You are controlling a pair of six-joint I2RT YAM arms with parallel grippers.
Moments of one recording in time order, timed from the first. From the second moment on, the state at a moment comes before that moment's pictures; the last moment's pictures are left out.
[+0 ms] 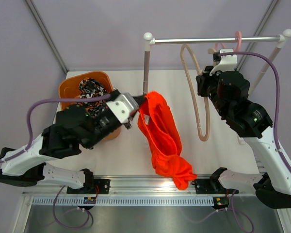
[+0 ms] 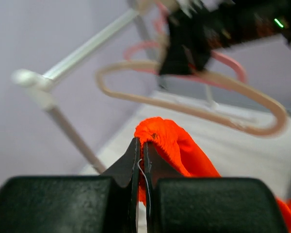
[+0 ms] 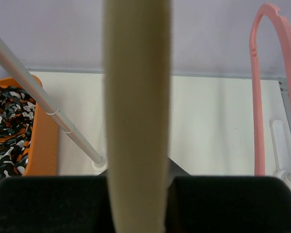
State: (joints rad) left arm -1.43 1.10 1.63 -0.45 -0.45 0.36; right arm 0.67 1.13 1.65 -0.69 0.49 0.20
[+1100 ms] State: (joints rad) left arm -0.01 1.61 2.14 -0.55 -0.24 -0.16; right arm 0.67 1.11 1.64 -0.75 0.50 0.19
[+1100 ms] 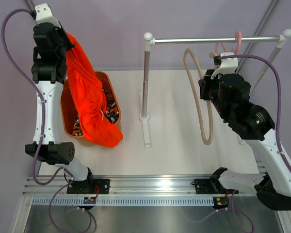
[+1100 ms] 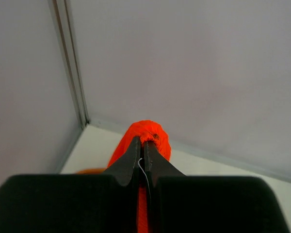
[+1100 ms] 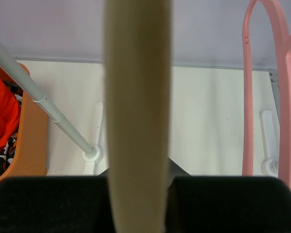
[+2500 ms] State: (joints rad) left arm -0.09 1.26 1.28 -0.40 -0.08 -0.63; right arm 0.61 1.24 1.73 -0.72 0.32 0.09
